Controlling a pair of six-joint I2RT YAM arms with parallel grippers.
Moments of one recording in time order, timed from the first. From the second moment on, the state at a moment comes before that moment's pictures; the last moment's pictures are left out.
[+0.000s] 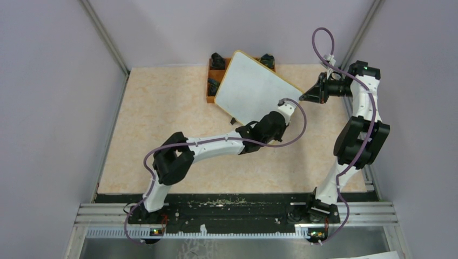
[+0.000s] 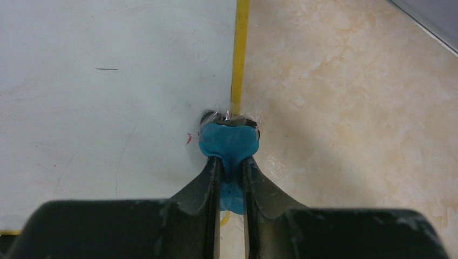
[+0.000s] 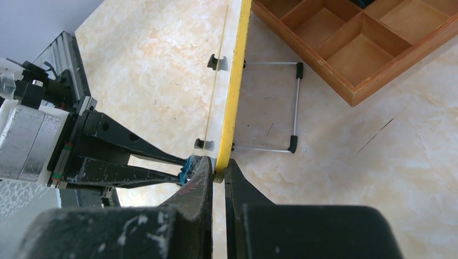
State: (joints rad) left arm -1.12 2.09 1.61 0.06 -0.35 -0.19; right arm -0.30 1.88 1.79 -1.35 -1.22 -0.99
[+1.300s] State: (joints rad) left arm -0.93 1.90 1.40 0.07 -0.40 -0.18; right arm -0.30 1.88 1.78 -1.36 -1.23 -0.99
